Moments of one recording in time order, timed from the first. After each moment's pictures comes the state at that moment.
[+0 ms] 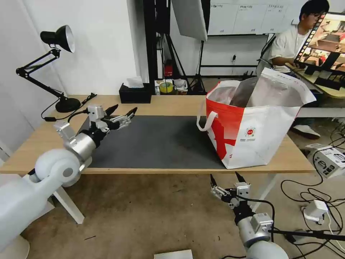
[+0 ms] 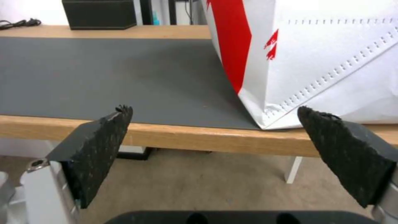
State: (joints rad) left arm 0.99 -0.57 -0.27 -1.98 -1.17 -0.04 -0.02; right arm -1.55 0.91 0.15 2.16 0.42 0.05 0.50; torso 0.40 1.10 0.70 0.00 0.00
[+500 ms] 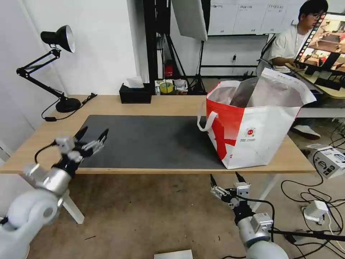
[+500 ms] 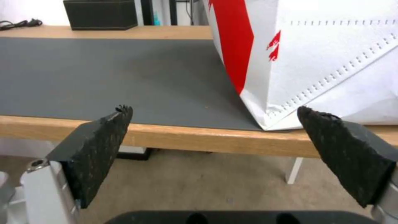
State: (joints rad) left arm 1.54 -0.81 -0.70 -2.01 -0.88 -0.16 0.06; right arm -1.55 0.91 0.15 2.16 0.42 0.05 0.50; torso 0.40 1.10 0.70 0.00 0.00
